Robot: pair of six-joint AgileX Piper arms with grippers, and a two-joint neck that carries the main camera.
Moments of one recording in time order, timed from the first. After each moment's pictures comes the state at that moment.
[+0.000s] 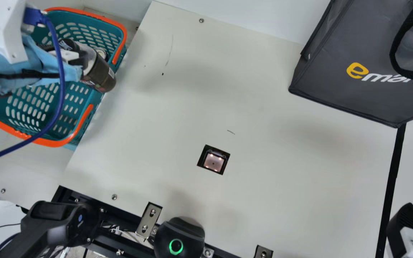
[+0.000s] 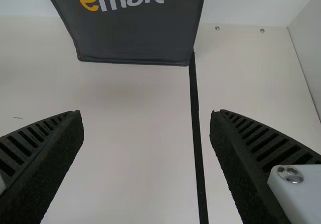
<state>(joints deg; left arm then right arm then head) 11.4 58.3 -61.9 -8.6 56.7 9.6 0.7 42.6 -69.8 -0.8 69.5 -2.3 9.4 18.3</state>
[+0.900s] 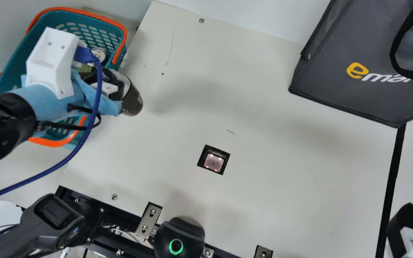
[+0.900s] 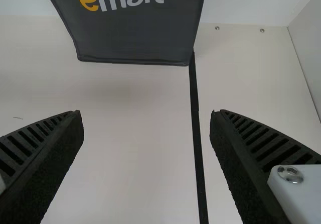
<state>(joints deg) -16.9 54.7 -54.3 11.3 56.2 -19.9 0.7 42.6 -69.8 -0.8 69.5 -2.3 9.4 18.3</state>
